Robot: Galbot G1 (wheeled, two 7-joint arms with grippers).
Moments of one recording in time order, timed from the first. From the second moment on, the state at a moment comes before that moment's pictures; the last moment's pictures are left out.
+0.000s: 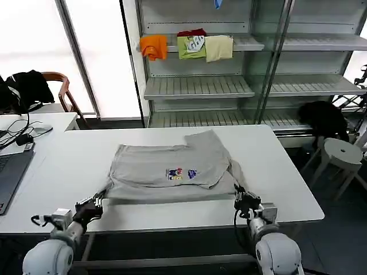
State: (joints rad) left arm 1.43 -1.29 -0.81 -2.06 -0.25 0.57 0.19; right arm -1.34 1.45 0.49 2.10 0.08 -0.58 -0.07
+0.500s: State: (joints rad) left arm 1.58 -1.34 -0.85 -2.17 -0.28 0.58 0.12; right arm -1.44 1.46 0.47 2.17 0.04 -0.58 -0.06
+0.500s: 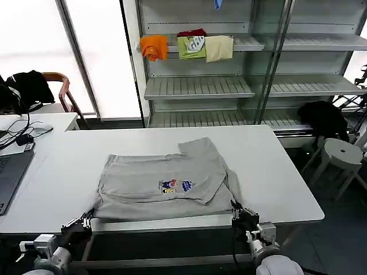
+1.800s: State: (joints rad) left arm 0.86 -1.28 -0.67 -1.64 -0.19 0.55 0.24; right arm -0.50 1.61 0.45 1.21 -0.07 -0.43 -0.13
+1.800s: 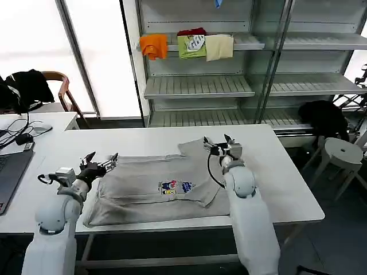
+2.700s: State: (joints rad) left arm 0.65 -1.28 -0.63 -1.22 0.00 0.53 0.29; right arm -0.39 1.61 0.47 0.91 -0.14 -0.38 -0.25
